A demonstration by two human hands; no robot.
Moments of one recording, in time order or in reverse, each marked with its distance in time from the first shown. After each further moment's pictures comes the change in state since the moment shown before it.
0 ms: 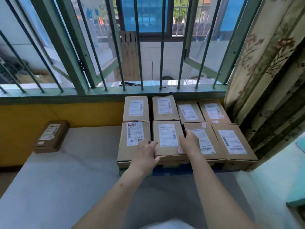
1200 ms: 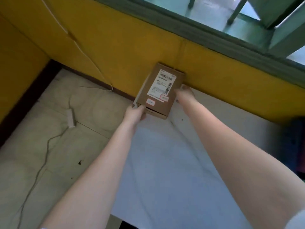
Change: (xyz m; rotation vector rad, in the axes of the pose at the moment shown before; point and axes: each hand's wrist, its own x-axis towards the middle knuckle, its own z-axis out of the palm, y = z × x) left_hand 0.024 -0.678 -0.122 -1.294 0.346 -1.249; right_hand 0.065 -0.288 0.703 -0.069 -0.561 0.182
